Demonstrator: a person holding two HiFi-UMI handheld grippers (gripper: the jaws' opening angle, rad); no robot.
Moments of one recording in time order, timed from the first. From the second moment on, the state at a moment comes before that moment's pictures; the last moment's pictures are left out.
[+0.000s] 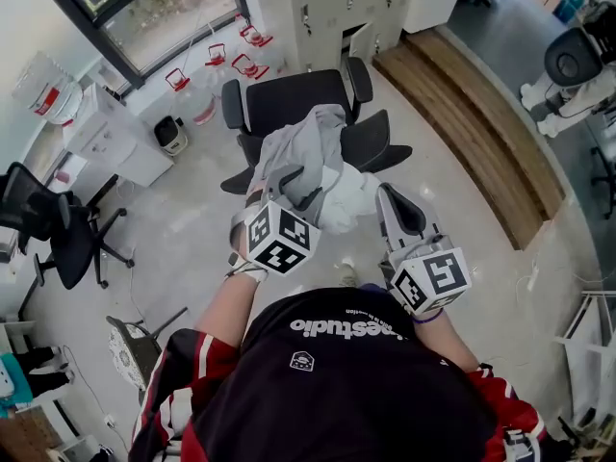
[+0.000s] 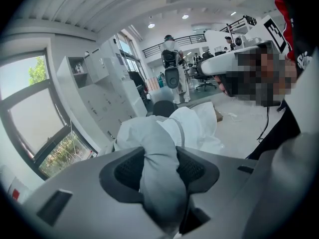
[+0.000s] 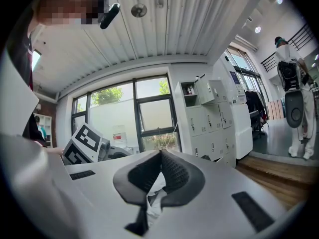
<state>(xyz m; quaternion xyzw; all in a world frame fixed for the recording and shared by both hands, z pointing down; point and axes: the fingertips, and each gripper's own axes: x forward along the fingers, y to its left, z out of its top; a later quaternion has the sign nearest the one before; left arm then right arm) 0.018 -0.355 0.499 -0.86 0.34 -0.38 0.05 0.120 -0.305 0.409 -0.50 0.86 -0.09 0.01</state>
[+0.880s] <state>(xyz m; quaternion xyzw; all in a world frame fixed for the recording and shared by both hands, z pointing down) 0.008 -0.338 0.472 -0.89 0.35 -0.30 0.00 0.109 -0.299 0.394 -0.49 0.87 -0.09 0.01</state>
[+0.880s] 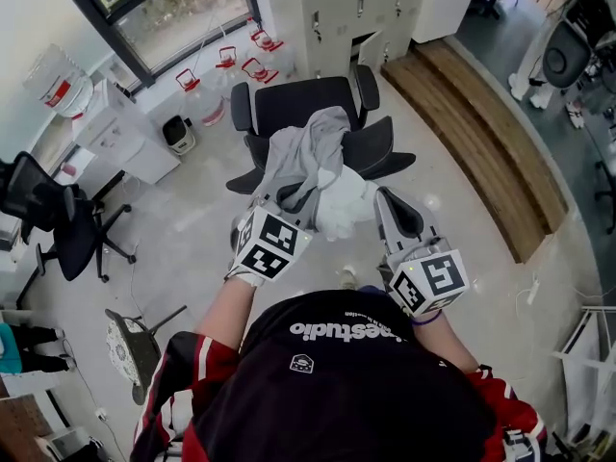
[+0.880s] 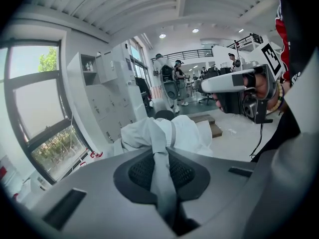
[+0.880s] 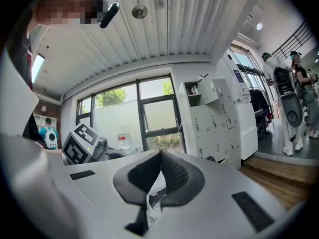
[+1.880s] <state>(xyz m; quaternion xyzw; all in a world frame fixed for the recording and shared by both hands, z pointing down) -0.078 -0.301 0.425 -0.86 0.48 -0.16 -0.06 0.056 -0.297 0.384 -0.39 0.92 -0.09 0.00</state>
